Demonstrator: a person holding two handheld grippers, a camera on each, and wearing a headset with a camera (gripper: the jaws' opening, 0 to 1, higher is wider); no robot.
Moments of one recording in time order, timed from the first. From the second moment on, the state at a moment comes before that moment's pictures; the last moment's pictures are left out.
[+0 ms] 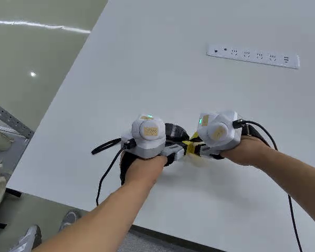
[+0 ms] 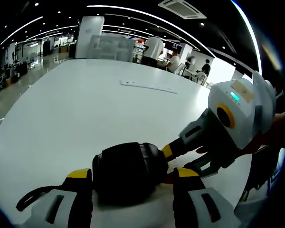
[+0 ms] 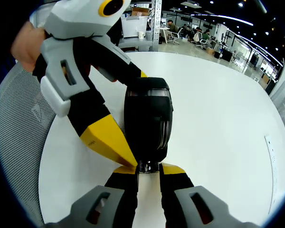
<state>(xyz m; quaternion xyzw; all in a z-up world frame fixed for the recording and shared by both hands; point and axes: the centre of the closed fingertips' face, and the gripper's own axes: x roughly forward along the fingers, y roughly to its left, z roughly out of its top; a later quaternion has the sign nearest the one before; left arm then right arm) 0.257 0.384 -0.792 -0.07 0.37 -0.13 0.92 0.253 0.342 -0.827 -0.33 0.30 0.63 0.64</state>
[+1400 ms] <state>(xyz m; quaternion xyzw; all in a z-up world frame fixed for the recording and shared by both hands) 0.176 0.443 -0.748 -0.01 0.36 -0.18 0.92 0.214 0.291 -0.733 -0.18 0.31 0.51 0.78</state>
